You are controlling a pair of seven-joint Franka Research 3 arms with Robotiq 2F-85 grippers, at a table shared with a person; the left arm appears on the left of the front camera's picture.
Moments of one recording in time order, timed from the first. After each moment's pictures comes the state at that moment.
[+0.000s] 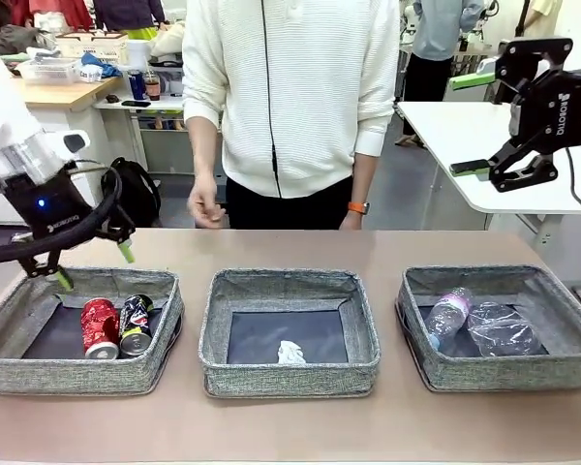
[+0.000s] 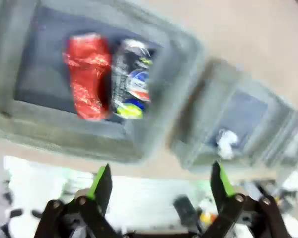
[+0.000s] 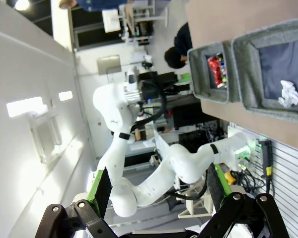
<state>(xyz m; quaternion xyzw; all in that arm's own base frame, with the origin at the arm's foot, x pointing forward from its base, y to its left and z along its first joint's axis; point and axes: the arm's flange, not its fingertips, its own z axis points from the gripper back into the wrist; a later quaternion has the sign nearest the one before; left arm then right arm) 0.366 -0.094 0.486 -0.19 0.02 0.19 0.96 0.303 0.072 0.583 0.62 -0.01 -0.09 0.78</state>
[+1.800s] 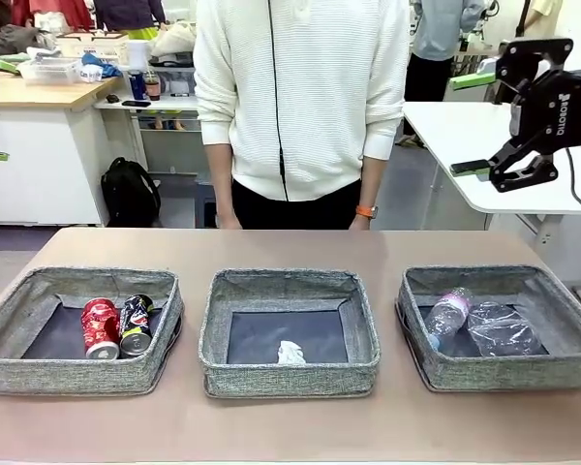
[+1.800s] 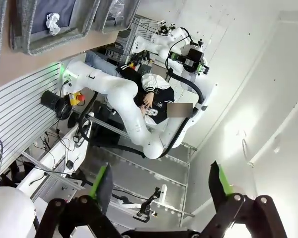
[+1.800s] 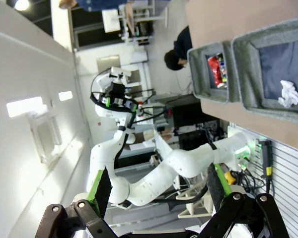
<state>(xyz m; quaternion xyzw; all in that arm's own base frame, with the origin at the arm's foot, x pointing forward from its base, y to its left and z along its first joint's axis) 0.356 0.044 0.584 -0.63 0.19 0.07 0.75 0.303 0.072 0.583 0.62 -0.01 -0.09 0.78</state>
